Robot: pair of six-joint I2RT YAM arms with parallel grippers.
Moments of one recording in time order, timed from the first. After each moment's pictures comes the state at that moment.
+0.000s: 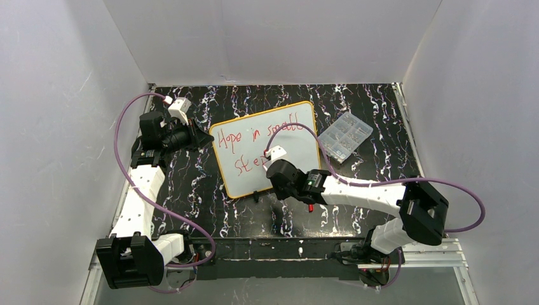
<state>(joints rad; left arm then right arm) 0.06 1.10 0.92 -0.35 0.71 -0.12 1.15 1.46 0.95 -0.37 0.32 0.49</state>
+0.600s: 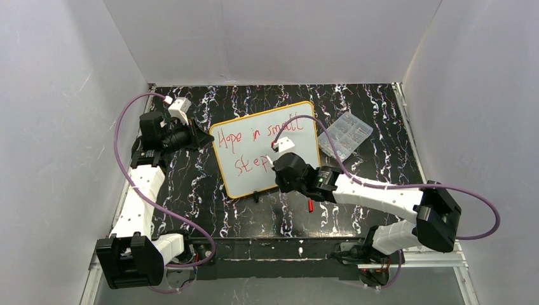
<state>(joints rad) 0.06 1.10 0.92 -0.35 0.71 -0.12 1.12 1.37 0.95 -0.36 0.33 0.48</state>
